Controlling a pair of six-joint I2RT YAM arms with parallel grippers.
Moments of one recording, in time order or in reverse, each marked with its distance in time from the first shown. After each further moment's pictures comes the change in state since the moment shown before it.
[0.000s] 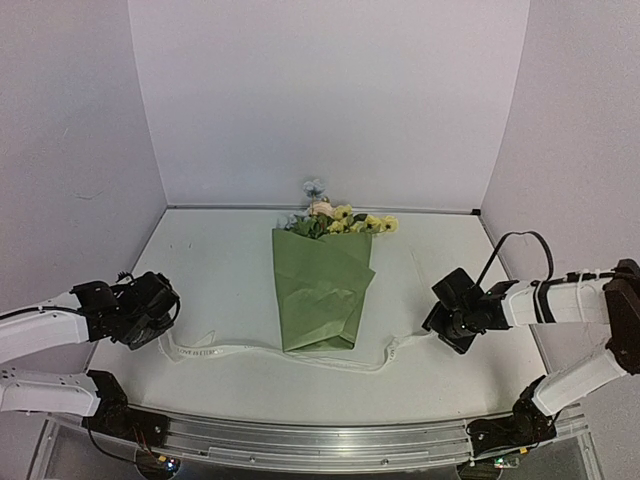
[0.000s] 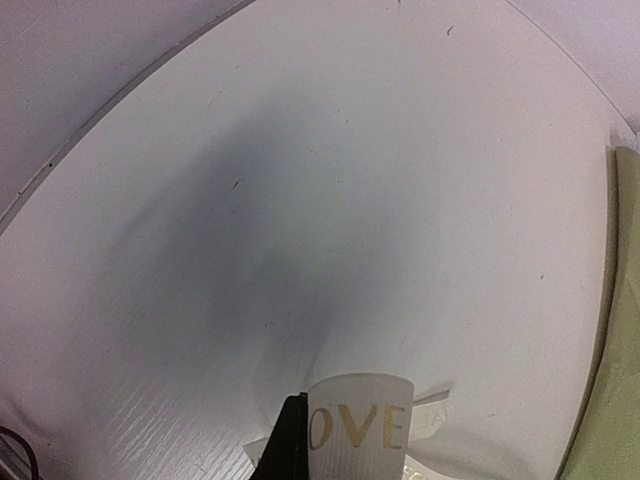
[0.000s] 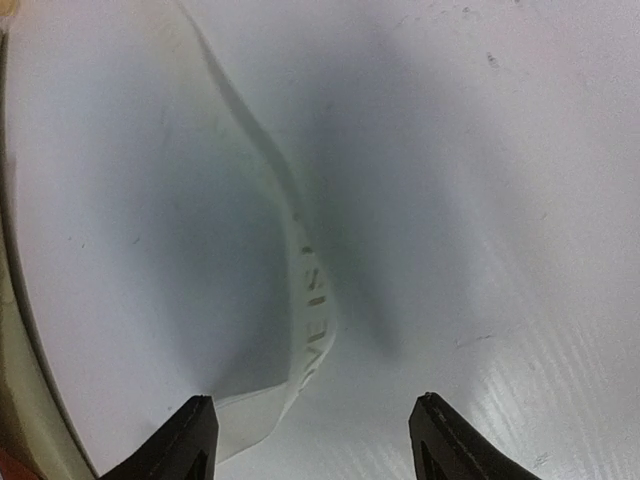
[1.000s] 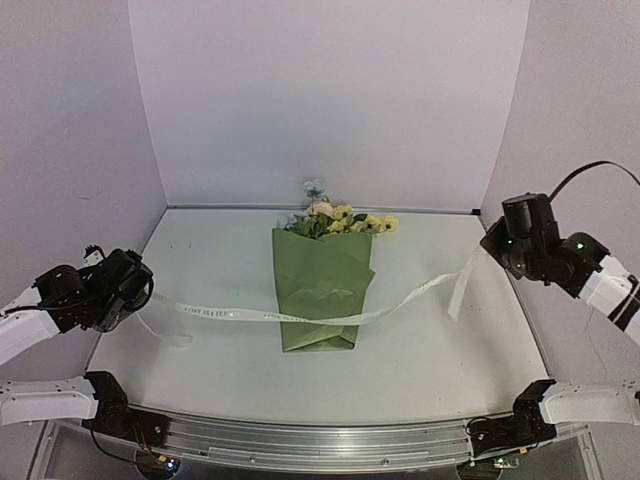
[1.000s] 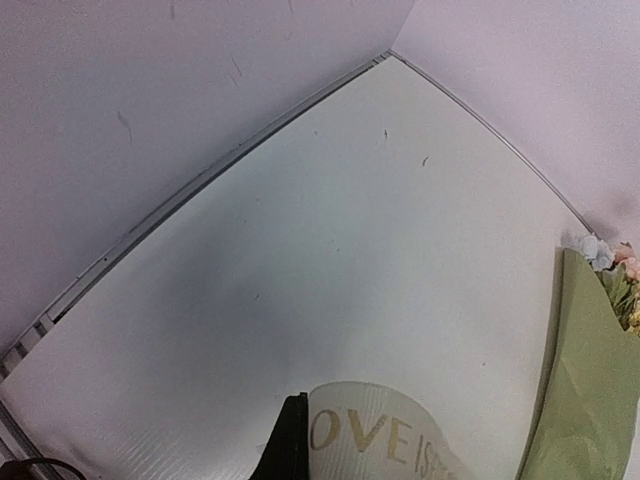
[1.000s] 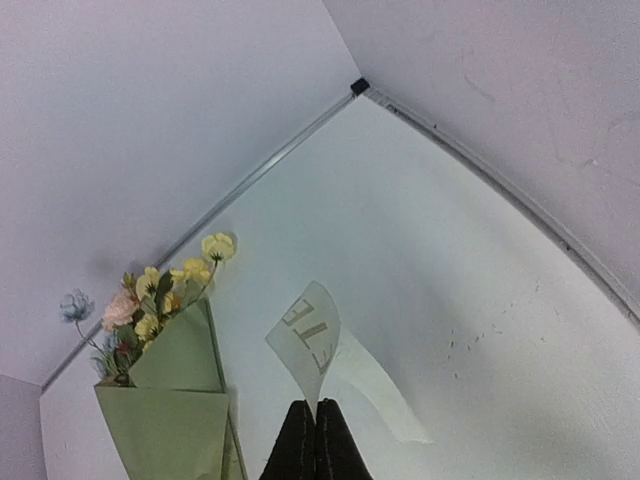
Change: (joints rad) left arm 0.018 -0.148 0.171 -0.195 -0.177 0.027; right arm -0.095 -0.404 0.375 -0.285 0.335 -0.208
